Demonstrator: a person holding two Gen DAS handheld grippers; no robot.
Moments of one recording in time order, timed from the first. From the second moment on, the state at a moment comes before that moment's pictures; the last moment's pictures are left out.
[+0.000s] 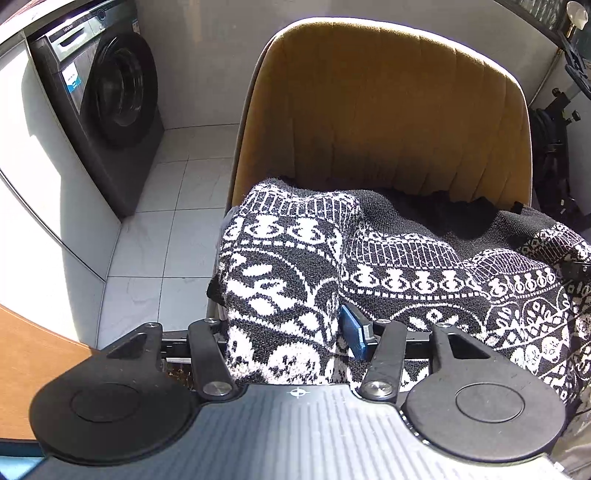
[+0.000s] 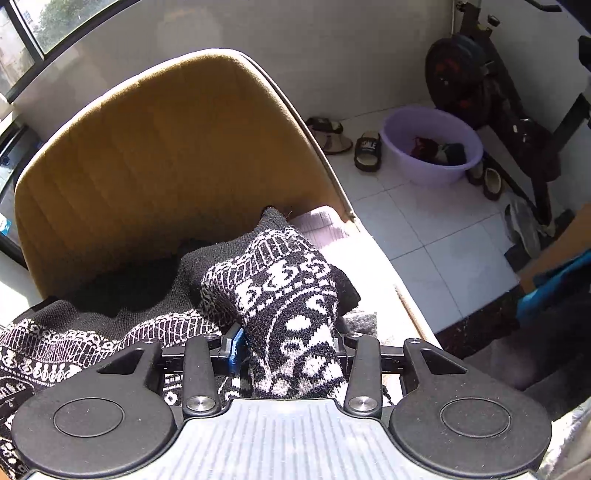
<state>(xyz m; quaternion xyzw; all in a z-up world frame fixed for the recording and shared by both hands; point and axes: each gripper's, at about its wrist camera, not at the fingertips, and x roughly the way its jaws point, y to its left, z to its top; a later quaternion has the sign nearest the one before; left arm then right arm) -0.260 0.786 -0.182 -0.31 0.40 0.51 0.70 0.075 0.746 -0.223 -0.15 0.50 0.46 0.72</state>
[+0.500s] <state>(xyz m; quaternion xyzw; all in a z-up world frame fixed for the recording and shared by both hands) -0.364 0.731 -0.173 -0.46 0.31 0.54 0.63 0.134 0.631 -0.205 -0.04 0.55 0.43 0.72</state>
